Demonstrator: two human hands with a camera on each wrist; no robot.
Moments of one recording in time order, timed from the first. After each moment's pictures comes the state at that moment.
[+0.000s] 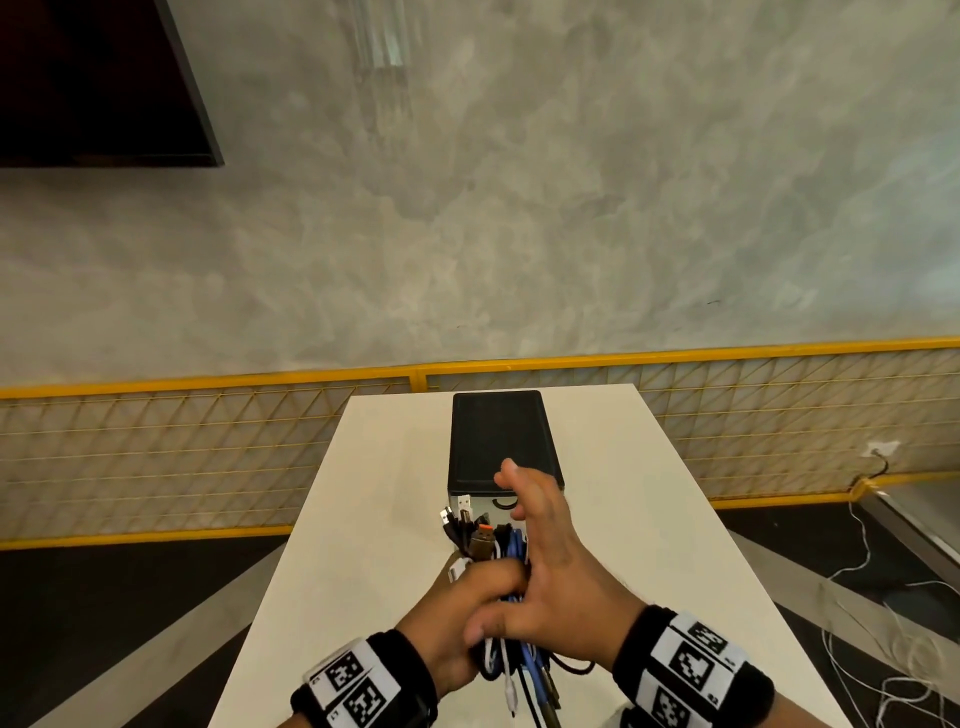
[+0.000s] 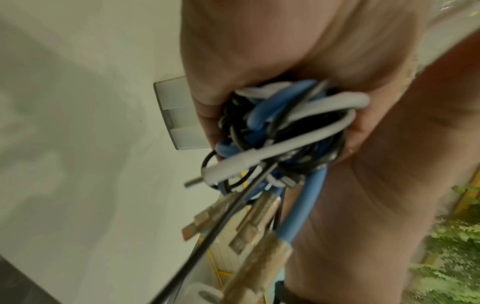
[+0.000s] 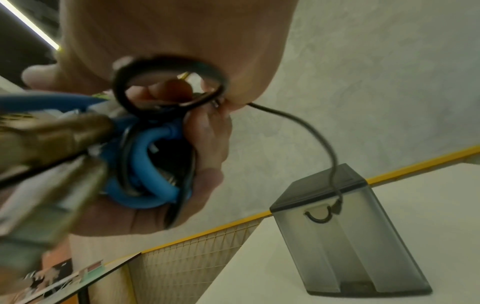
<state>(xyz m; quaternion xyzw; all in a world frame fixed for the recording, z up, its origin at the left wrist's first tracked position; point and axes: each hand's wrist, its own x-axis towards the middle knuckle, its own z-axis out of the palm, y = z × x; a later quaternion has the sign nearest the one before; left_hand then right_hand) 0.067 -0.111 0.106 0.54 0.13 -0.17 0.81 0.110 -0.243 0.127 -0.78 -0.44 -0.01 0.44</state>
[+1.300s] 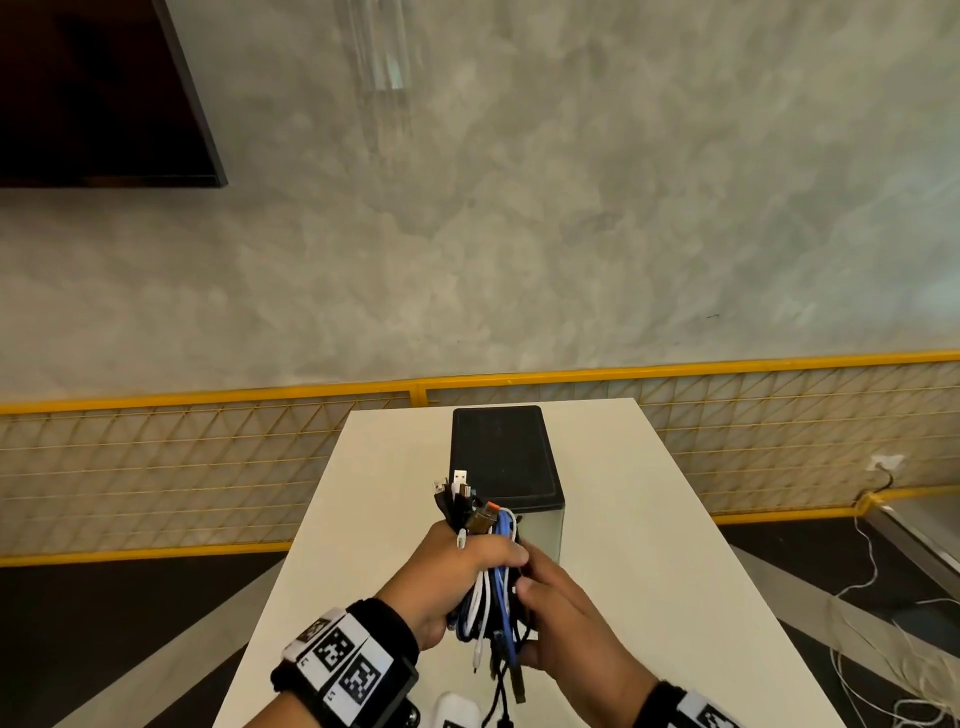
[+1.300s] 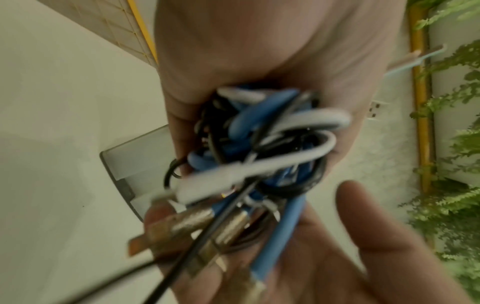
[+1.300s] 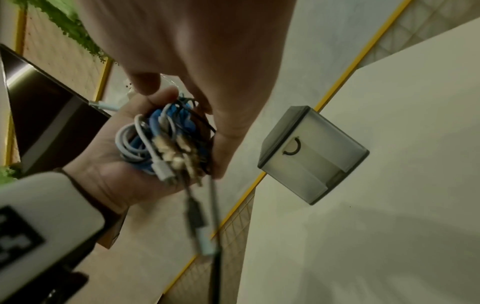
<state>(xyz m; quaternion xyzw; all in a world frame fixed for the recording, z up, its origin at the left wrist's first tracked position) 0.094 -0.094 0.130 0.69 0.11 -0.06 0.71 0.102 -0.243 0.090 -0.60 -0.16 0.30 0.72</state>
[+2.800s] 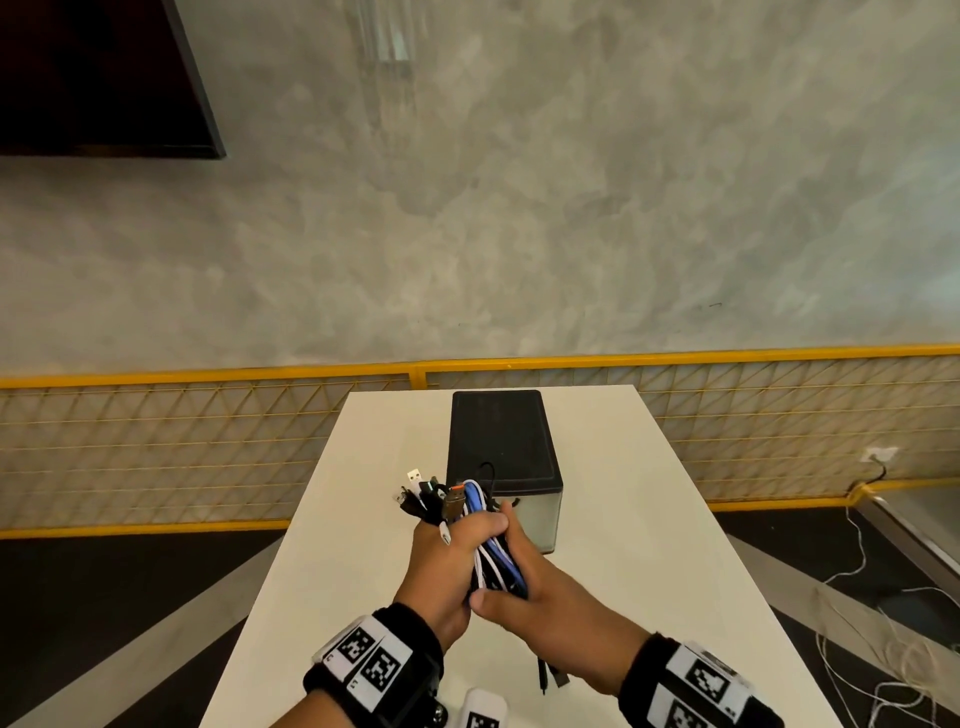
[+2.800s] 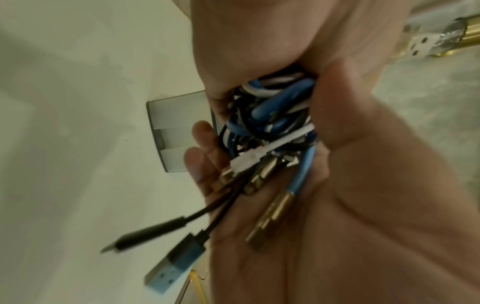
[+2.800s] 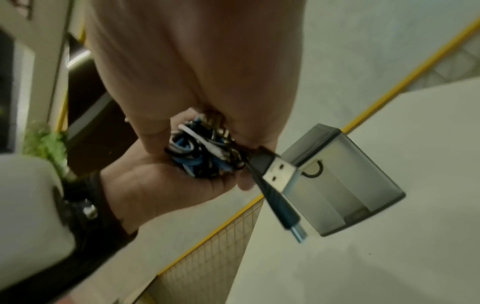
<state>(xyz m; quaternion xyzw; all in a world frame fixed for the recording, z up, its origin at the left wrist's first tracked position) 0.094 -0.107 0.101 0.55 0.17 0.09 0.82 0.105 -0.239 0.111 -0.74 -0.27 0.30 0.54</state>
